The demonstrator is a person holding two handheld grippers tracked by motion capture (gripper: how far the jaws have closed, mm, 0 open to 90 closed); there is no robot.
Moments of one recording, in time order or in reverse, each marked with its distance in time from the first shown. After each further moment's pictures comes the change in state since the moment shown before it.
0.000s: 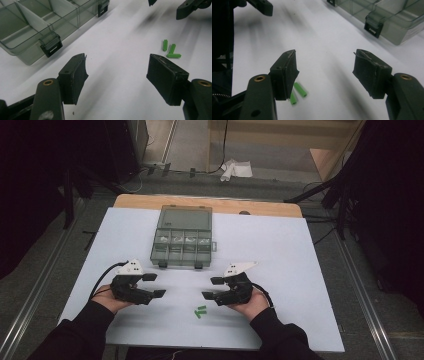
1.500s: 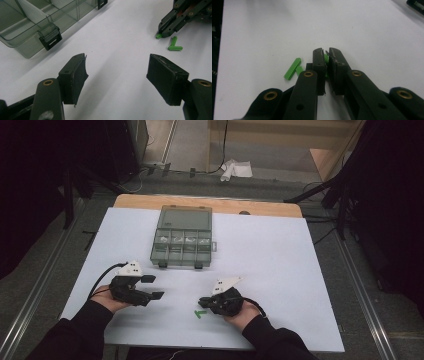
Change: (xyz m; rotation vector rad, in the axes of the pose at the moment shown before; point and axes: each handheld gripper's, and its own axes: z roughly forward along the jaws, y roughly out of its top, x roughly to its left) left arm 0.003 -0.003 0.001 0.020 -0.011 0.011; right arm 0.022 -0.021 0.028 0.110 -0.004 -0.114
